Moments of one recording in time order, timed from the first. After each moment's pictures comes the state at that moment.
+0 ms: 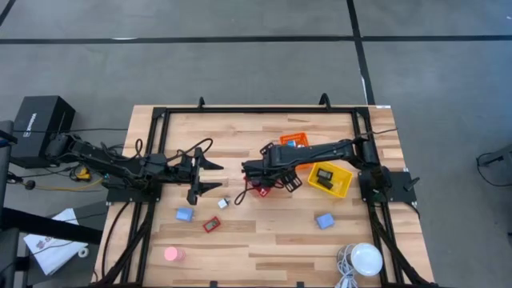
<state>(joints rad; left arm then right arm) -0.20 0.84 0.32 0.56 -0.19 -0.09 0.05 2.11 1.86 -1.43 0.37 -0.56</state>
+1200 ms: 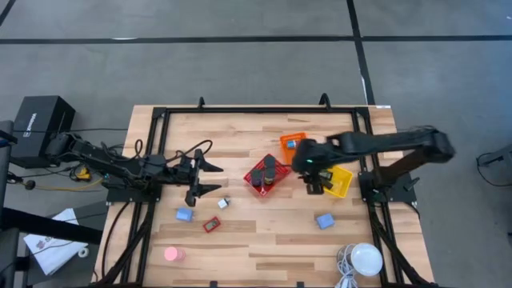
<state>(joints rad) -0.22 0.84 0.32 0.58 -0.19 -0.12 0.06 1.38 1.24 -0.96 0.07 -0.06</state>
